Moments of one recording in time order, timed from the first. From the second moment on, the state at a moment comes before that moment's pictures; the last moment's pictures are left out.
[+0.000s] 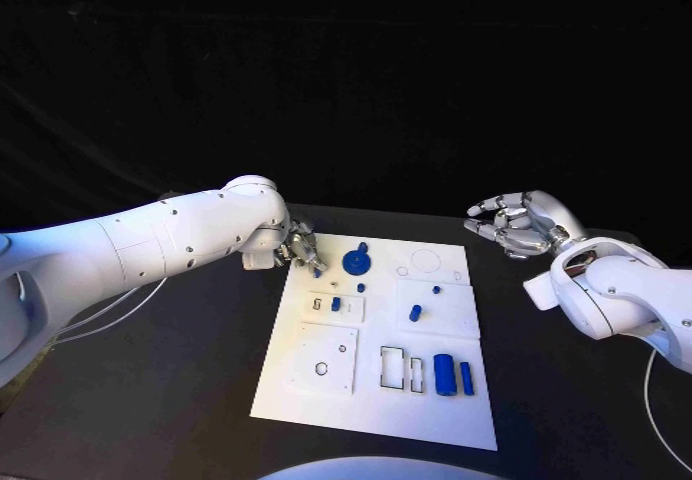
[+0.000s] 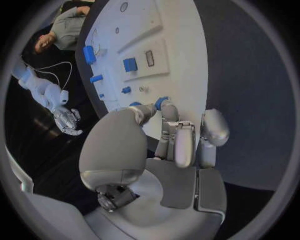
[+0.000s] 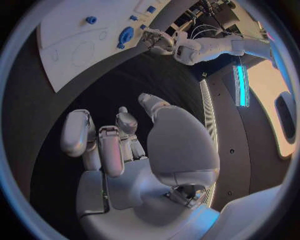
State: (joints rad) left arm 1.31 -0.63 -0.08 1.14 -1.02 0.33 -0.50; left_hand 1.23 -0.19 0.64 0.28 0.06 0.88 0.06 0.79 0.37 1.20 -0.01 1.03 0.68 1.47 -0.06 1.44 1.31 0.11 1.27 0.05 1.33 1.07; right arm 1.26 -0.89 -0.14 1.50 -0.69 -0.54 0.17; right_hand 1.21 -0.17 0.35 0.17 0.31 0.83 0.17 0.24 0.41 1.19 0.09 1.16 1.10 1.47 0.02 1.48 1.31 0.08 1.34 0.12 1.21 1.28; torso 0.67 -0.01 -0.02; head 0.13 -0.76
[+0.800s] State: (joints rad) left arm 1.31 -0.63 -0.08 1.14 -1.02 0.34 -0.50; left_hand 1.27 -0.21 0.74 0.27 0.07 0.84 0.07 0.82 0.37 1.19 -0.01 1.00 0.64 1.47 -0.06 1.44 1.31 0.11 1.27 0.05 1.33 1.07; right arm 1.26 -0.89 -0.14 1.51 -0.69 -0.54 0.17; right_hand 1.21 -0.17 0.35 0.18 0.31 0.83 0.17 0.24 0.41 1.19 0.09 1.16 1.10 1.47 0.02 1.48 1.31 0.08 1.34 0.12 1.21 1.28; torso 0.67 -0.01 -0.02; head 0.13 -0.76
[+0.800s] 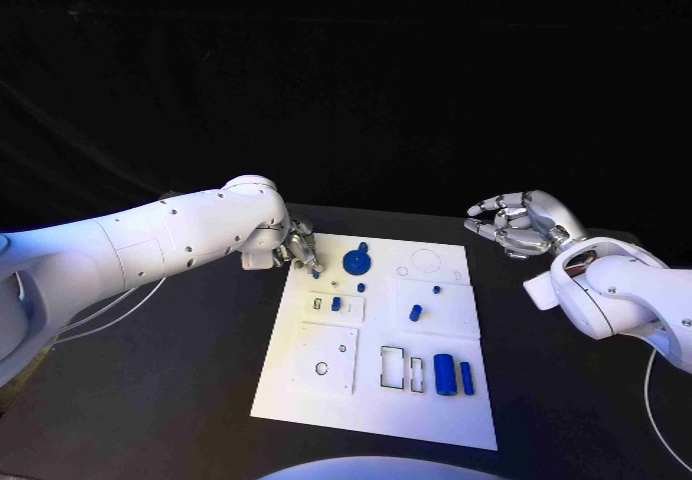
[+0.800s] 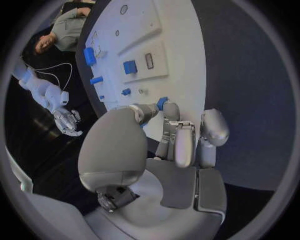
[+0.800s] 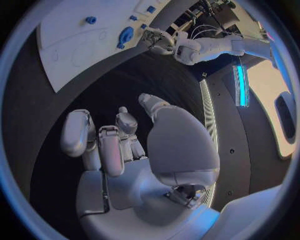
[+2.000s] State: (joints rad) left arm 1.30 -0.69 -0.09 1.18 -0.94 0.26 -0.50; left_hand 1.20 -0.25 0.71 0.24 0.38 0.90 0.06 0.84 0.40 1.26 -0.02 1.06 0.75 1.47 -0.07 1.44 1.31 0.11 1.30 0.04 1.39 1.17; right arm 1.26 -0.89 -0.14 1.51 -0.69 -0.54 0.17; right_hand 1.21 -0.17 0.35 0.18 0.31 0.83 0.17 0.25 0.41 1.19 0.09 1.16 1.10 1.47 0.02 1.48 1.31 0.08 1.34 0.12 1.21 1.28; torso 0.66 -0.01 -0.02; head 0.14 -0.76
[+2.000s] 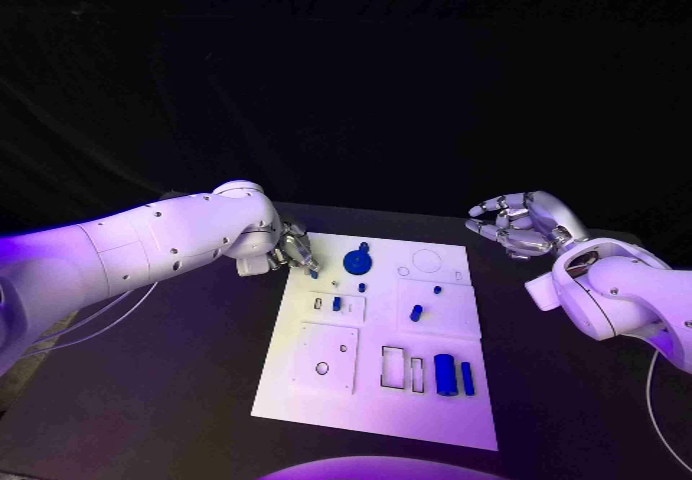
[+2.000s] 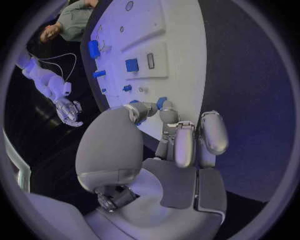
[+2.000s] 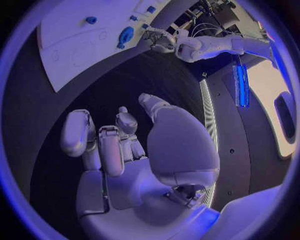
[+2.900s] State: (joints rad) left arm 1.28 -0.87 -0.08 1.49 -0.95 0.16 -0.44; left_hand 1.19 -0.26 0.71 0.23 0.40 0.91 0.05 0.83 0.40 1.28 -0.02 1.08 0.77 1.46 -0.07 1.45 1.31 0.10 1.30 0.03 1.40 1.18; right arm 1.25 -0.90 -0.14 1.50 -0.69 -0.54 0.17; right_hand 1.21 -0.17 0.34 0.18 0.31 0.83 0.17 0.25 0.41 1.19 0.08 1.16 1.10 1.47 0.02 1.48 1.31 0.08 1.34 0.12 1.21 1.28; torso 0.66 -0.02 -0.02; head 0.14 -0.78
